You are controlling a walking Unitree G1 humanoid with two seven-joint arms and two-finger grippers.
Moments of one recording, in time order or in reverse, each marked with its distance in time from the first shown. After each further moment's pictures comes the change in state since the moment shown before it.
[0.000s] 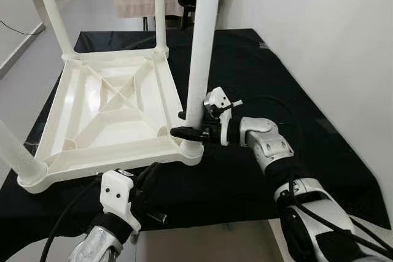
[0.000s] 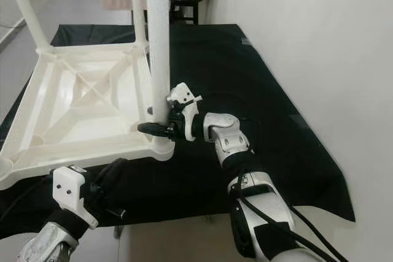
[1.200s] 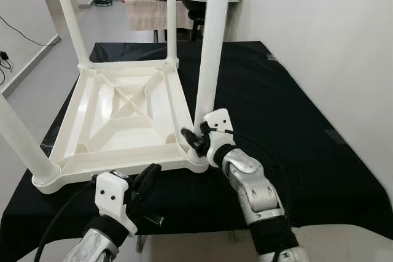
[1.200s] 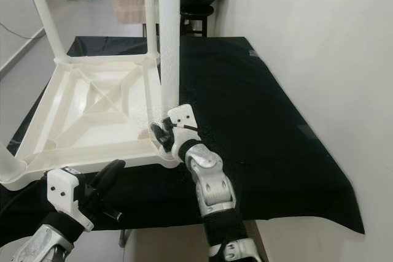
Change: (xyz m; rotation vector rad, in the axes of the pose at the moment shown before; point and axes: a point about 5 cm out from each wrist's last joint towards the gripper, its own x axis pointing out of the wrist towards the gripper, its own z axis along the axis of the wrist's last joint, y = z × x) left arm -0.001 0.005 0.006 -0.002 -0.013 -0.010; right arm -0.008 0.027 -0.027 0.133 0.009 -0.654
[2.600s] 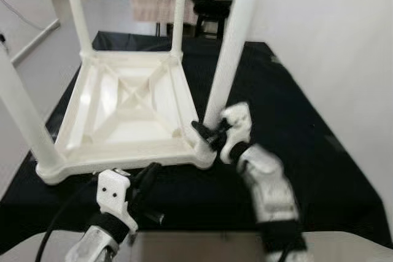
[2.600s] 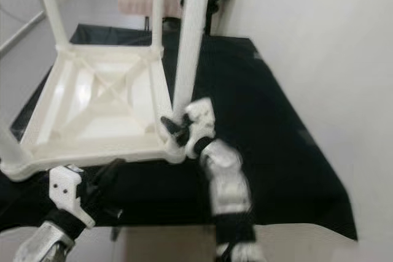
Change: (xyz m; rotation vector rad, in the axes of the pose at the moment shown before) left arm 0.002 -0.004 -0.006 -0.017 0.011 0.001; right arm -0.026 0.000 -0.007 0.026 -0.039 -0.099
